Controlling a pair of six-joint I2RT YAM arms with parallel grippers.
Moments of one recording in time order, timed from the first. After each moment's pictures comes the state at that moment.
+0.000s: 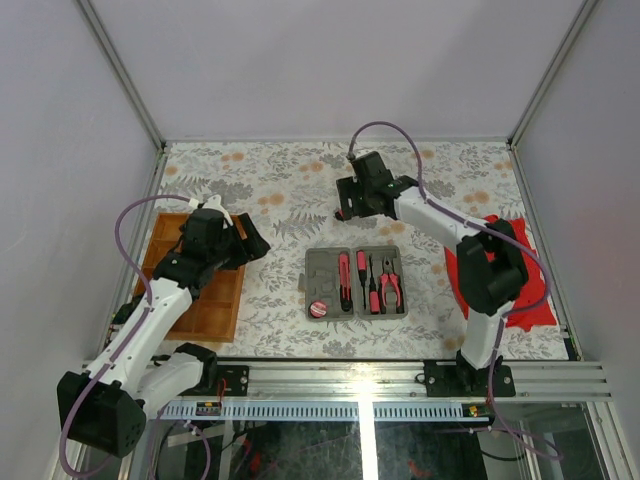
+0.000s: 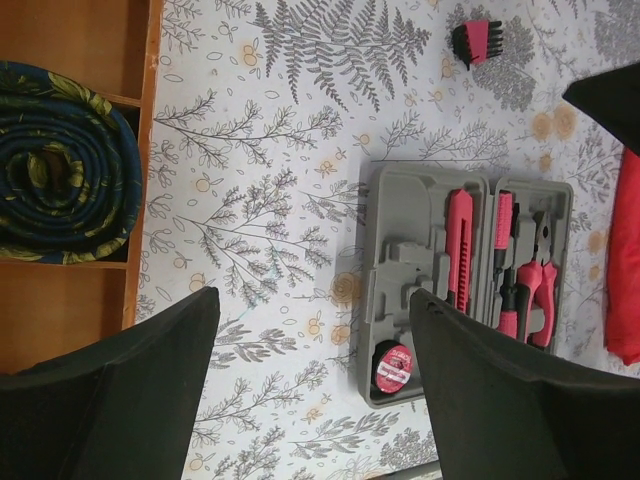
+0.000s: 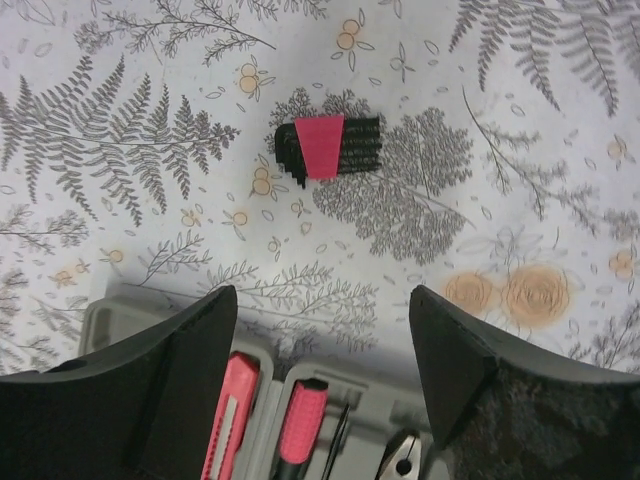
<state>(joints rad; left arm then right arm) -0.28 0.97 0.76 -0.49 0.08 -0.60 0.56 1.84 1.43 -0.43 0.10 0.28</state>
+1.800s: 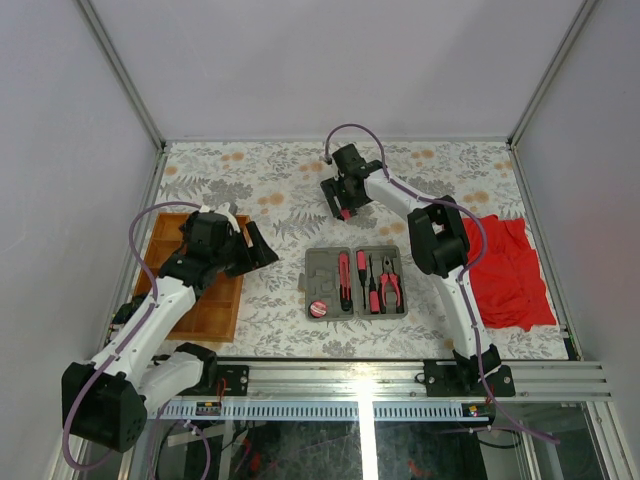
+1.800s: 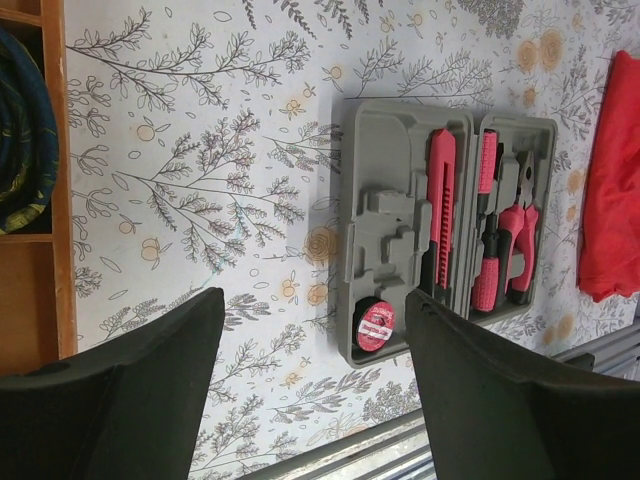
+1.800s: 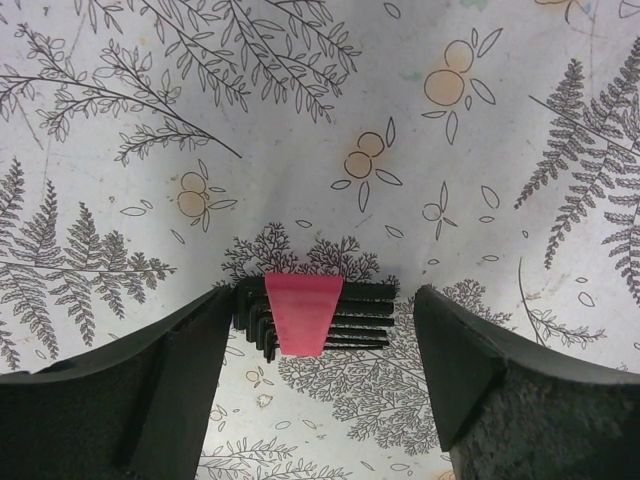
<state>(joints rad) -0.28 1.00 0.72 -0.48 0.23 -0.62 0.52 2.41 2.00 -0.65 0.02 0.06</state>
